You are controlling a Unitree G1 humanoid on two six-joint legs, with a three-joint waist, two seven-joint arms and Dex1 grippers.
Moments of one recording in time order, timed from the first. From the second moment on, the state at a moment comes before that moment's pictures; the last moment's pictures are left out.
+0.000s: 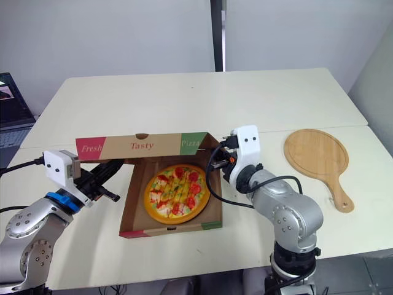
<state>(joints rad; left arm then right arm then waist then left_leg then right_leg) 0.06 0.58 0.40 -0.41 -0.55 0.43 -0.58 -0.41 0.04 0.03 -0.66 0.48 1.21 0.08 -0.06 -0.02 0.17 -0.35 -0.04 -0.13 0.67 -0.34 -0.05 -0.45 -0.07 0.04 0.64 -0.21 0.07</state>
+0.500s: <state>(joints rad) 0.11 0.57 0.40 -0.42 -0.56 0.44 -0.58 -0.30 -0.03 0.14 -0.61 0.45 1.02 0.16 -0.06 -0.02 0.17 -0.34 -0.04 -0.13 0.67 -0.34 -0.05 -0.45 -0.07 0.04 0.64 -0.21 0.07</state>
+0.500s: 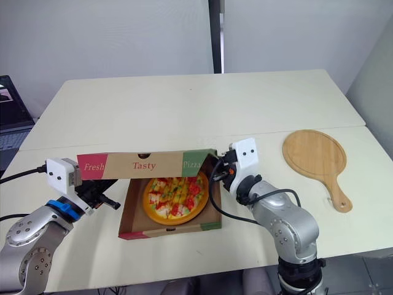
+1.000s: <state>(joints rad) 0.10 0.57 0.40 -0.41 -0.55 0.41 -0.62 -0.22 -0.32 0.12 -0.64 0.56 1.03 0.38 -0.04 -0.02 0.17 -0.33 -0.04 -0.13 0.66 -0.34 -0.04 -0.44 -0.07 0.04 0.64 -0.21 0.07</state>
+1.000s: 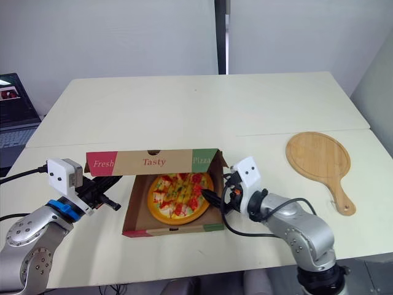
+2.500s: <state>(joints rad) 0.26 0.86 0.62 -0.33 -0.89 0.80 -0.80 -0.68 -0.49 0.13 -0.27 0.57 0.81 0.82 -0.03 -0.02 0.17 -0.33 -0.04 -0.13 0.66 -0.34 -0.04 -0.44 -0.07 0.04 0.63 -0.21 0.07</state>
